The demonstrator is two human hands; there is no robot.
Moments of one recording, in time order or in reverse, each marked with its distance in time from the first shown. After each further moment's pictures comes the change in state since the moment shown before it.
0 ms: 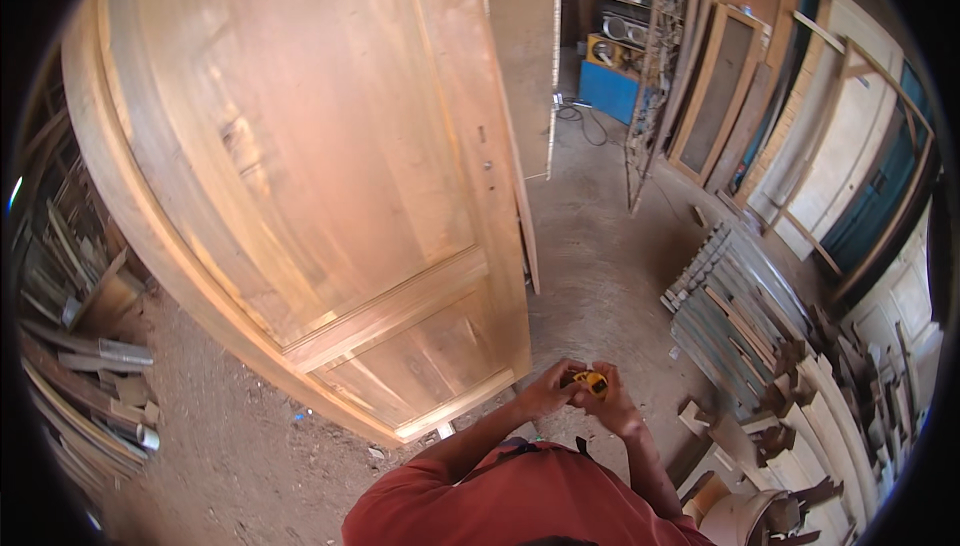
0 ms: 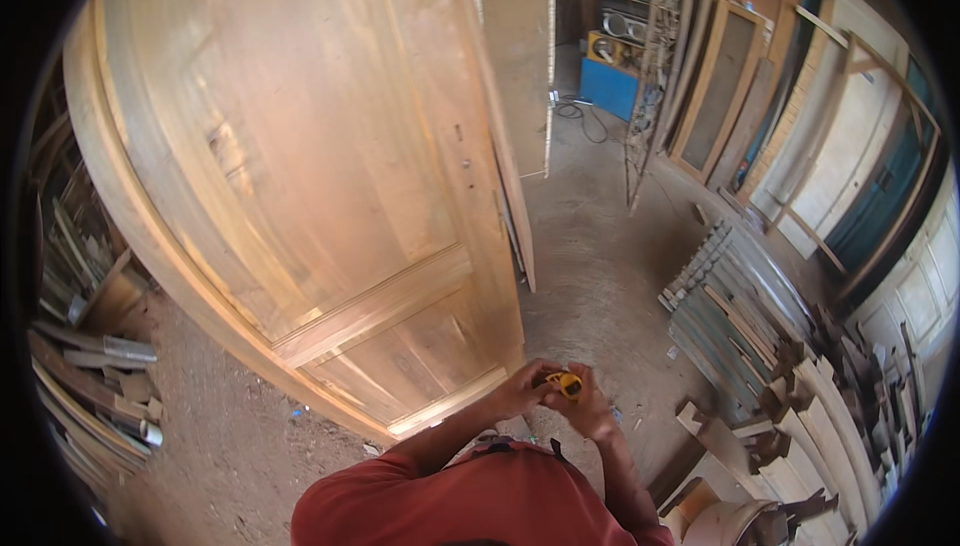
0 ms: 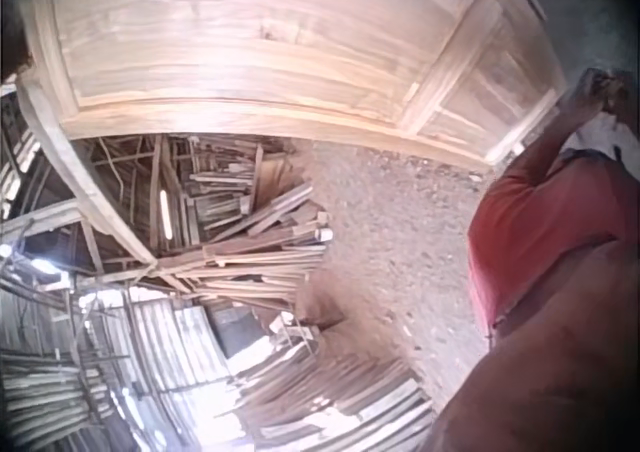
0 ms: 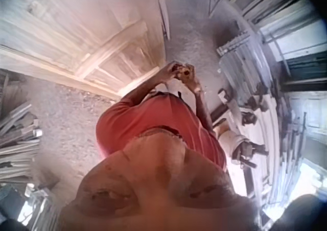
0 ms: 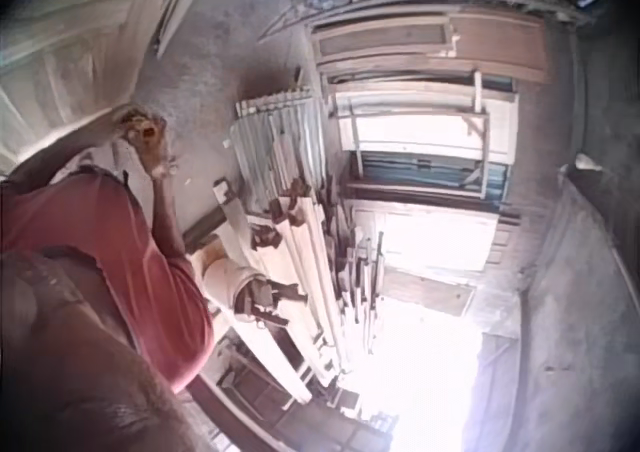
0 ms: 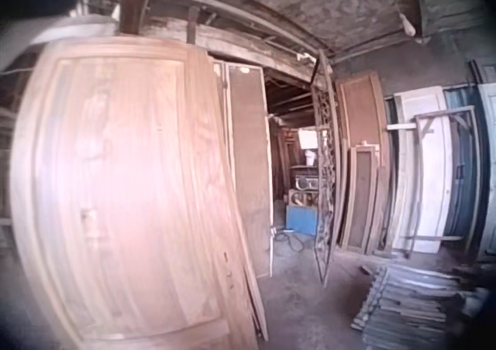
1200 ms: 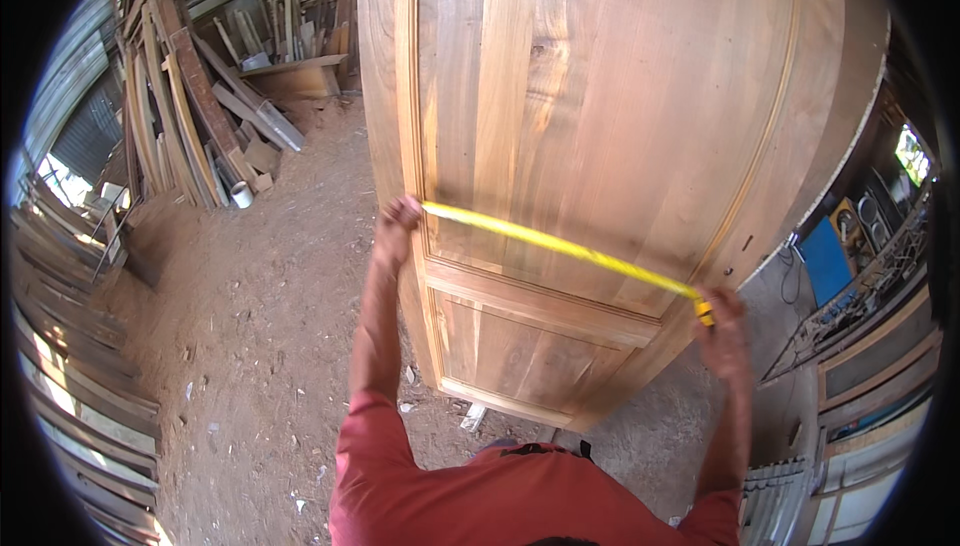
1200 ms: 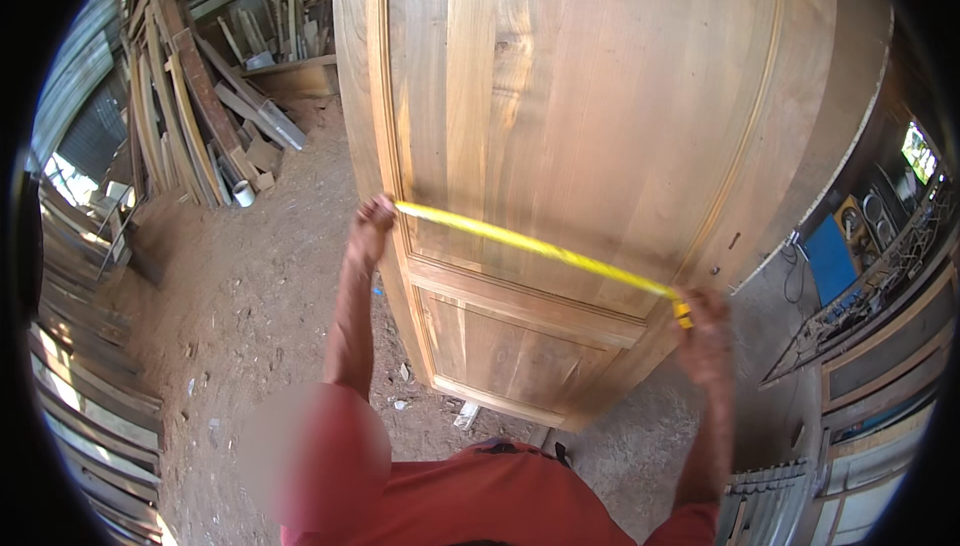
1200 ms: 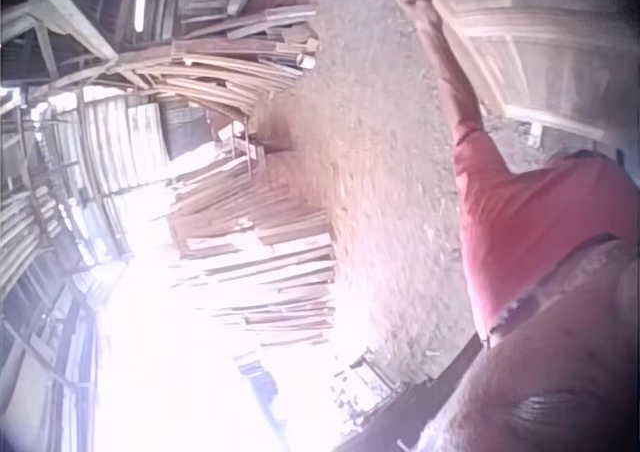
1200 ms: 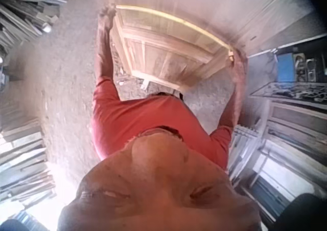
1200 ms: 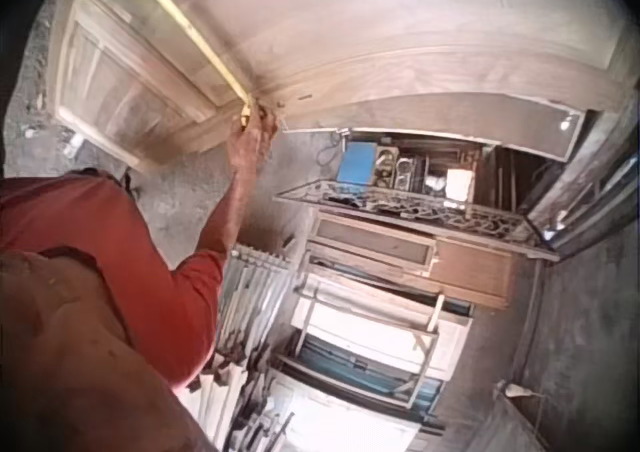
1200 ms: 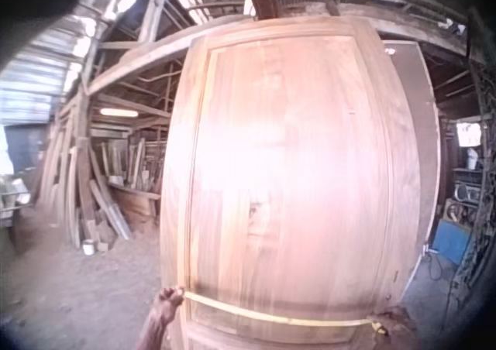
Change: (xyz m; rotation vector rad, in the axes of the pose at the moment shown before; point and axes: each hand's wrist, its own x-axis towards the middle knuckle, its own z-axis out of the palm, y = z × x) left_hand -0.315 0.195 -0.320 0.241 1.639 0.655; right_hand 0.261 -0.227 0.074 -0.875 -0.188 -1.110
